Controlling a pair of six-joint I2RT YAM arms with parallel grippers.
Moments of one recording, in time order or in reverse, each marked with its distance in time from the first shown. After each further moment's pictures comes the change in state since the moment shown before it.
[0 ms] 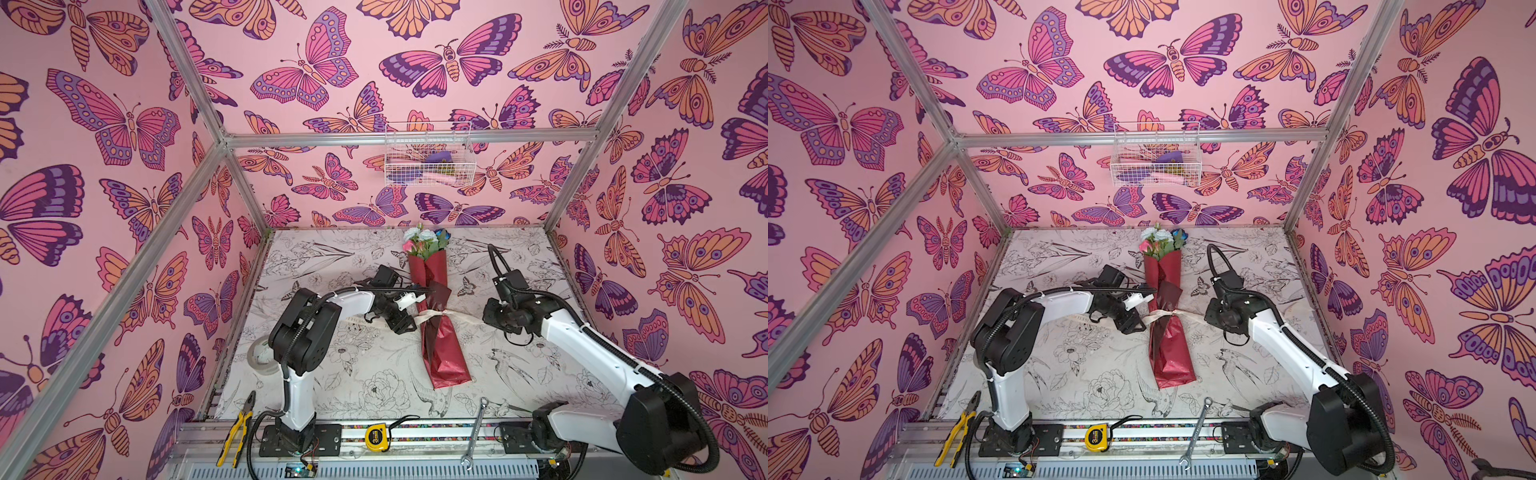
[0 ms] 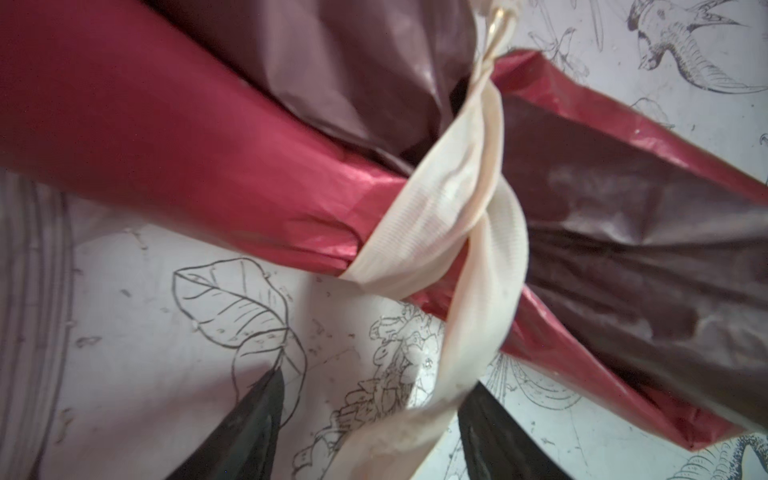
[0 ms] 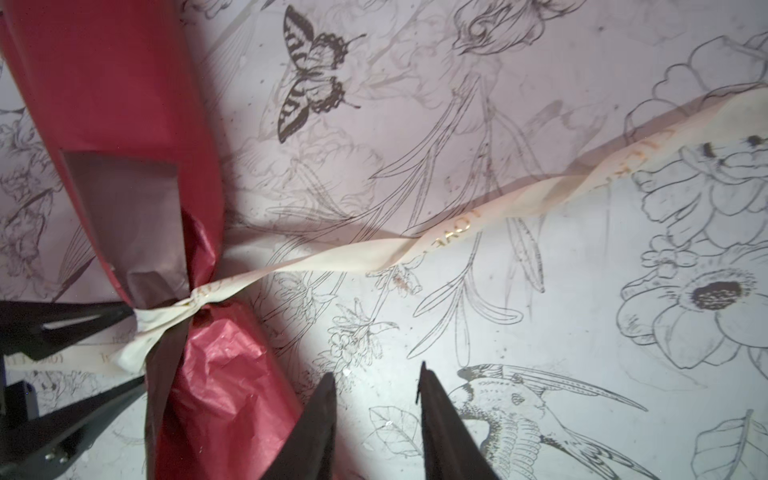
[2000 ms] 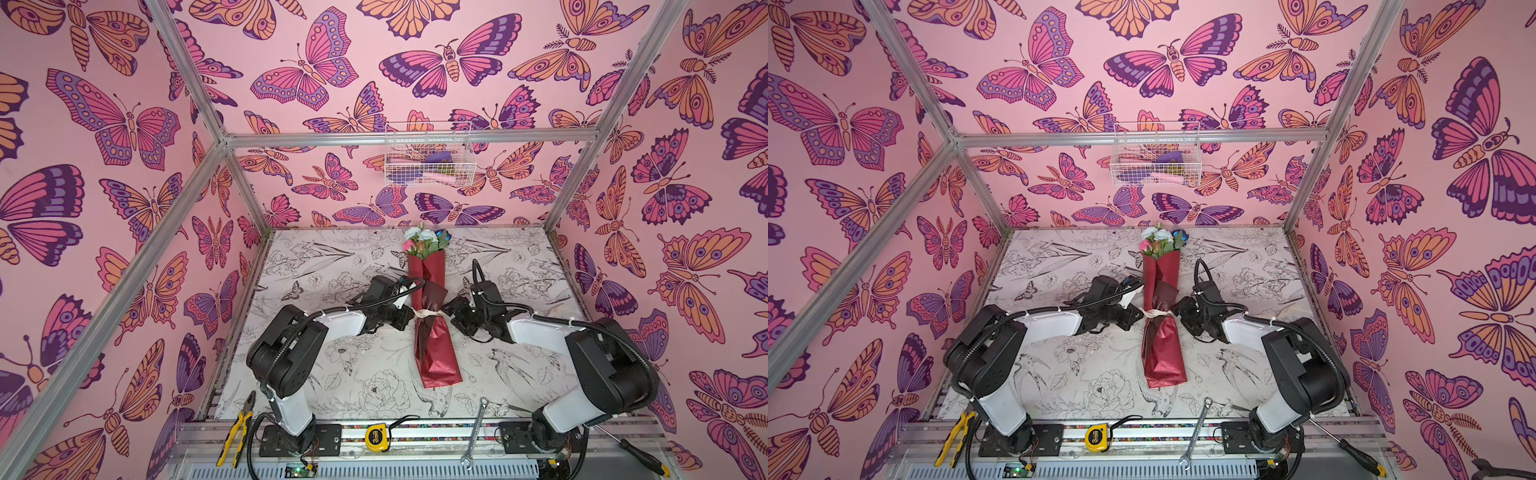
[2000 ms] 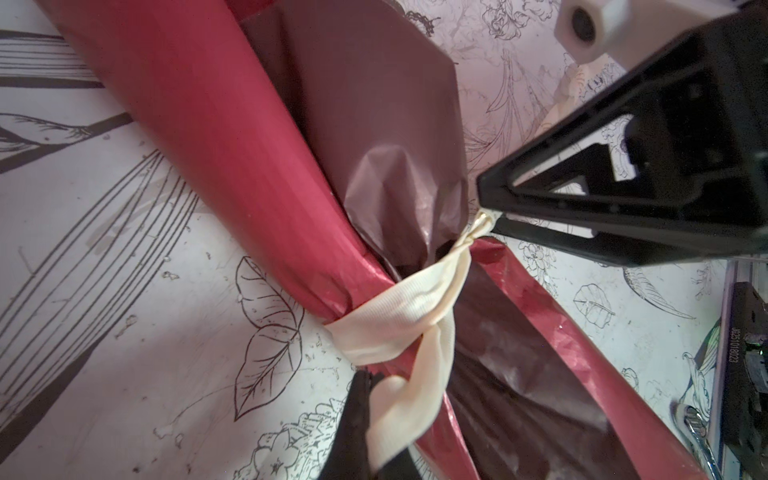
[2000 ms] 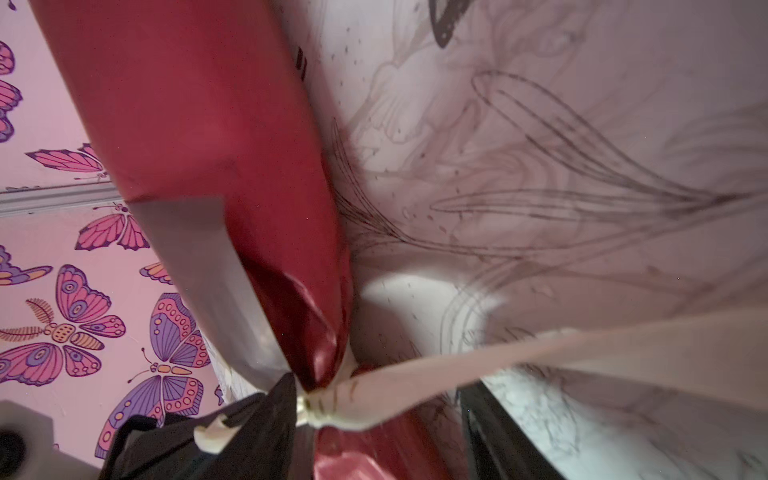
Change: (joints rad) left arm -0.034 -0.195 -0.279 0.439 -0.112 -0.557; right arm 0.096 0.349 -0.208 0.863 -0.330 0.505
